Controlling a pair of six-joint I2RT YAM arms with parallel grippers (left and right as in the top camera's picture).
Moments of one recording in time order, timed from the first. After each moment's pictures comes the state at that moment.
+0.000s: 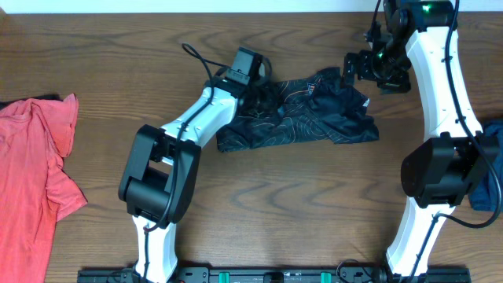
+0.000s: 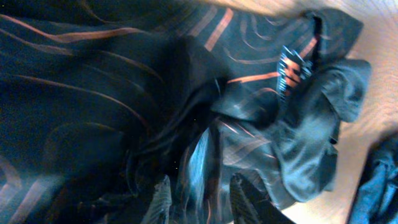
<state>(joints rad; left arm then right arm) -0.43 2.08 1.46 -0.41 0.39 -0.77 0.05 2.14 2.16 -1.52 -0.19 0.15</state>
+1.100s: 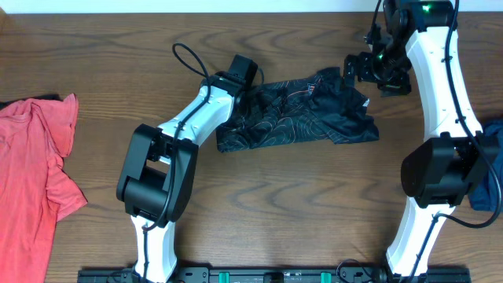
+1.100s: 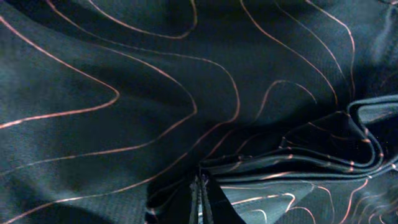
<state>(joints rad) -0.41 2.08 1.46 -0.70 0.15 -0.74 0.05 2.14 2.16 -1.54 -0.19 0.14</state>
